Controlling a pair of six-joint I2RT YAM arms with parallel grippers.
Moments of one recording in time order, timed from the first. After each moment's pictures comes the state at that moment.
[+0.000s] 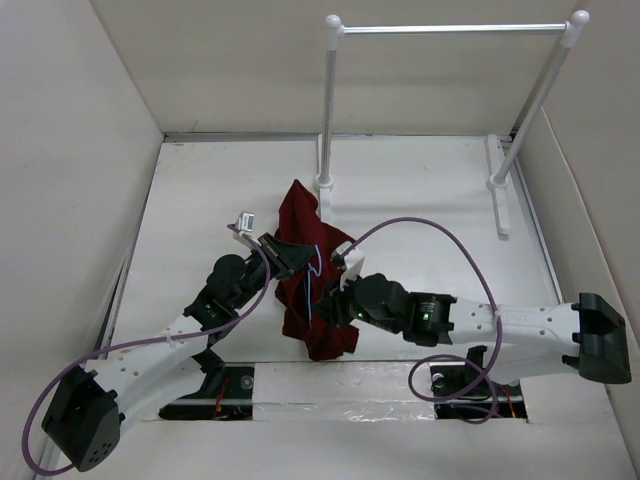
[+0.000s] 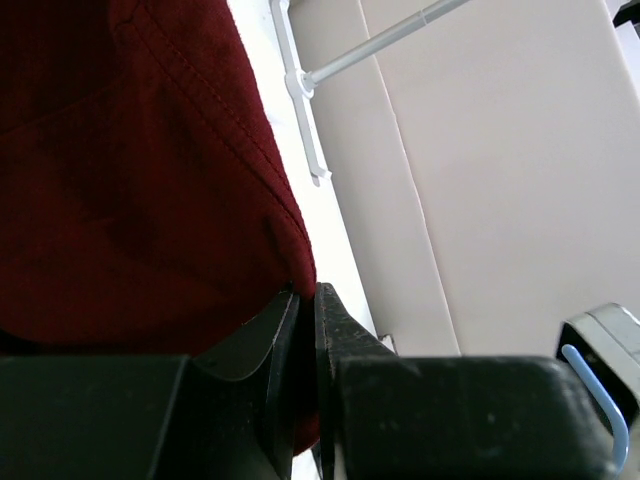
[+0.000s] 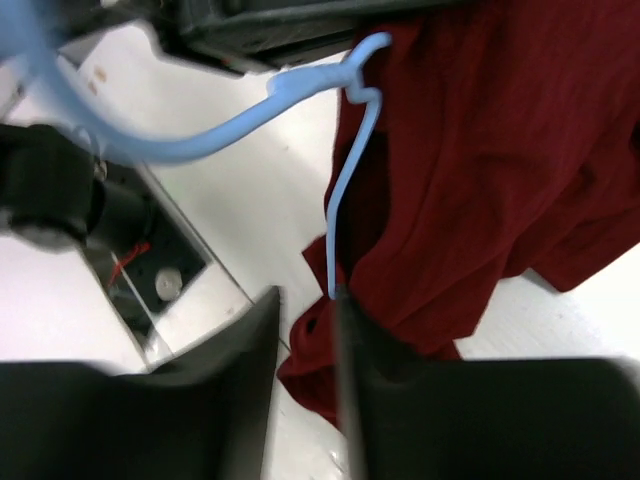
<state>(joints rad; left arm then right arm) -0.67 0.81 0.34 0.43 0.04 -1.06 1.29 1.18 0.77 0.01 0.28 0.51</state>
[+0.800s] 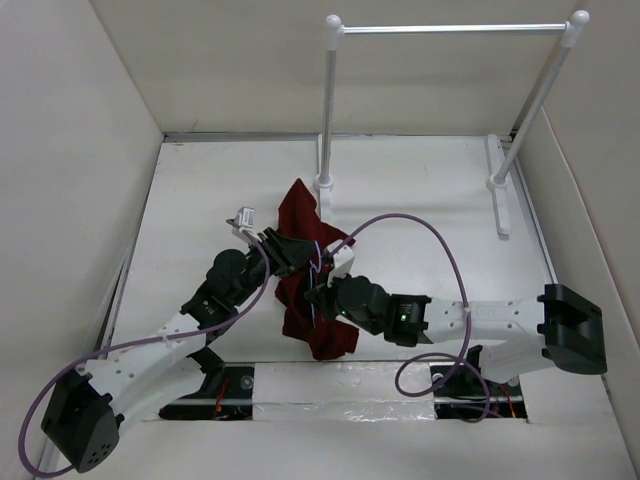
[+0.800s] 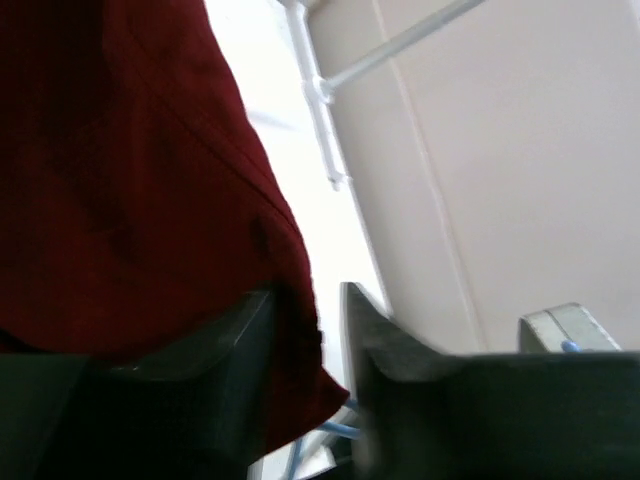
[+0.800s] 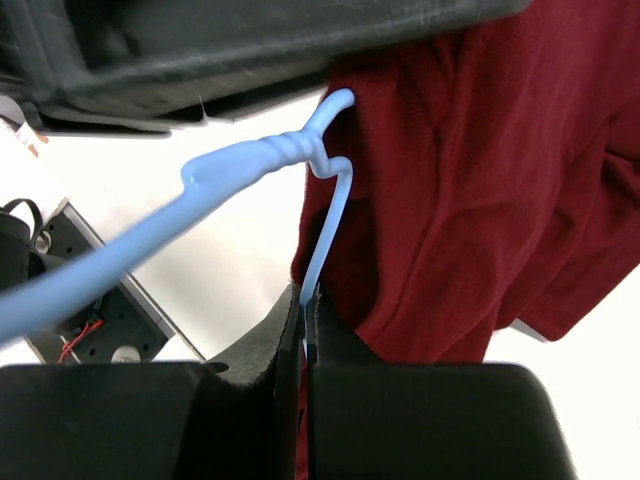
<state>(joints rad) -0.67 0.80 0.39 0.35 0.03 -1.01 1.30 1.35 0.78 0.19 0.44 0.50</state>
